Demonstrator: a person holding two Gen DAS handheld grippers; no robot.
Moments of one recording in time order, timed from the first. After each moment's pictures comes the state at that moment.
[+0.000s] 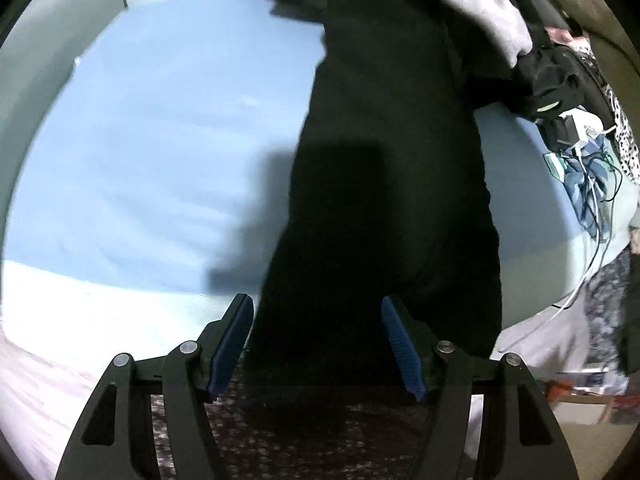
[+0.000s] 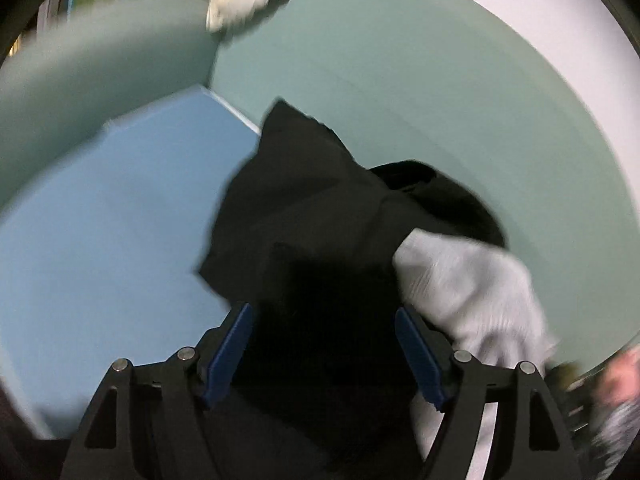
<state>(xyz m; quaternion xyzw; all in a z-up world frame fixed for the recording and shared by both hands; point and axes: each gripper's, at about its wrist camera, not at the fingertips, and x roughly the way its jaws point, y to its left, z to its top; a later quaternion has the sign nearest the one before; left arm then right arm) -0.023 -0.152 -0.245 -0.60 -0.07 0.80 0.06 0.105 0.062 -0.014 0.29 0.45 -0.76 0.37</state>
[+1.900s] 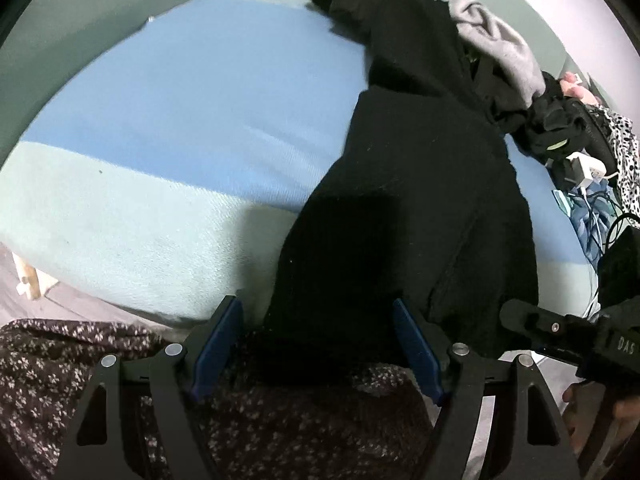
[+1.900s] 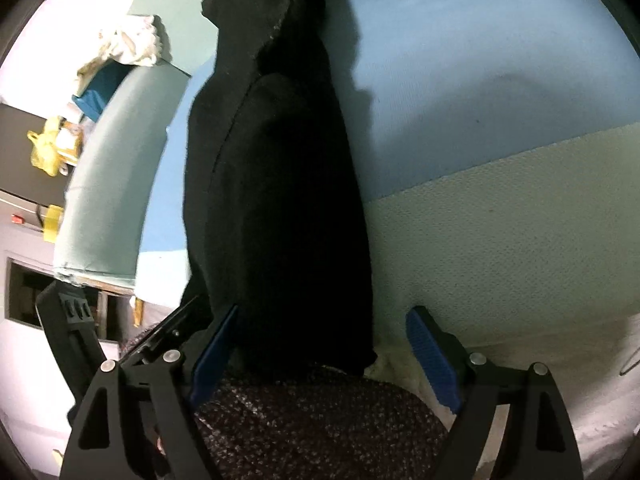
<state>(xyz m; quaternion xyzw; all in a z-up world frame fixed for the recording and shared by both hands) 0.062 -0.174 -0.289 -0.49 -0.14 0.86 0.00 0.323 0.414 -0.161 0.62 -0.09 -0.67 0.40</state>
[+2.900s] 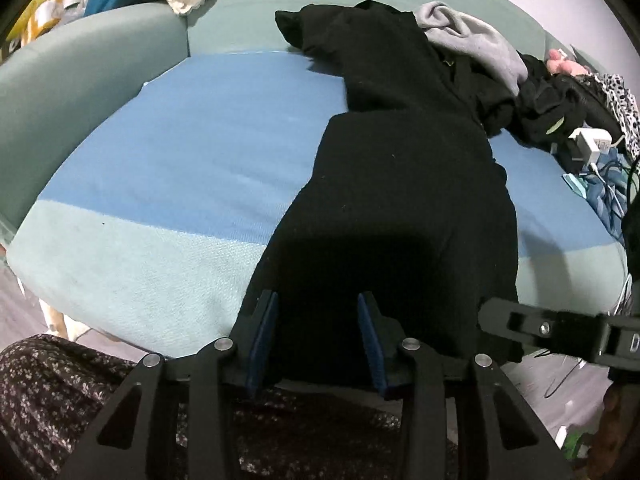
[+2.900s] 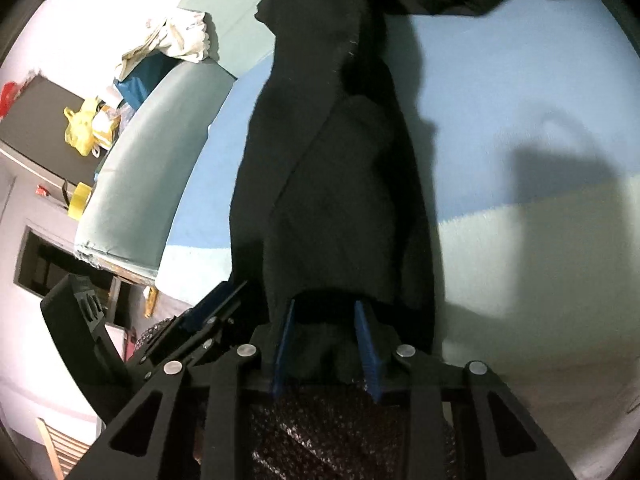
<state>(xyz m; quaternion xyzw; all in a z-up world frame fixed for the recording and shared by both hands) 0.066 -0.136 -0.285 -0.43 -0.06 0.90 -0.03 0.340 0.388 -0.153 0.57 -0.09 -0.68 0.45</state>
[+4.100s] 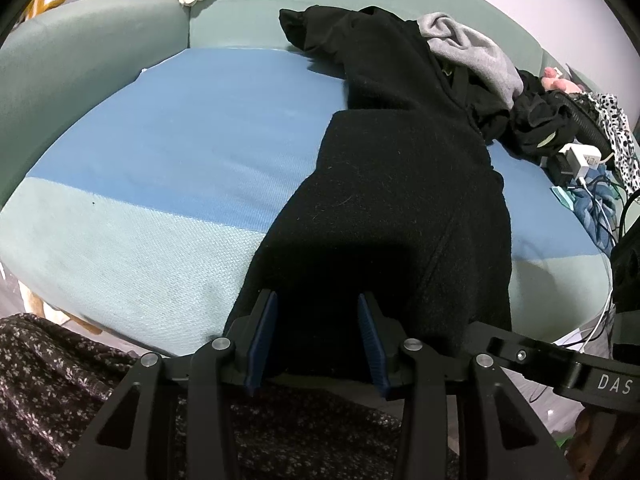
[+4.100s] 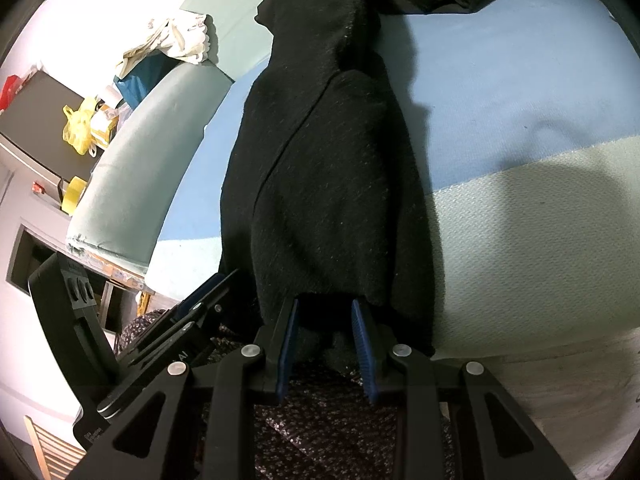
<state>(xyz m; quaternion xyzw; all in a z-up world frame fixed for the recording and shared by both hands) 0.070 -0.144 -0.298 -0.41 -0.10 0.90 -0.03 0.348 0.368 -0.167 0.55 -0.08 -0.70 0.45</state>
